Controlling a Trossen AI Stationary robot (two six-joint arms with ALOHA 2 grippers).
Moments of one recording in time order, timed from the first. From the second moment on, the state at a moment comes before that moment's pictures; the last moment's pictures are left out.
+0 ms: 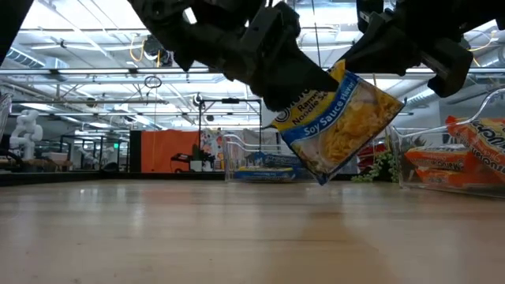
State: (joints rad) left arm -0.04 1.93 1.16 0.31 0.20 0.03; right arm 0.37 1.14 0.50 0.19 0.47 -0.75
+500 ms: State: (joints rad) left arm -0.04 1.94 1.16 0.28 0.22 0.02; right arm 0.37 1.14 0.50 0.19 0.47 -0.75
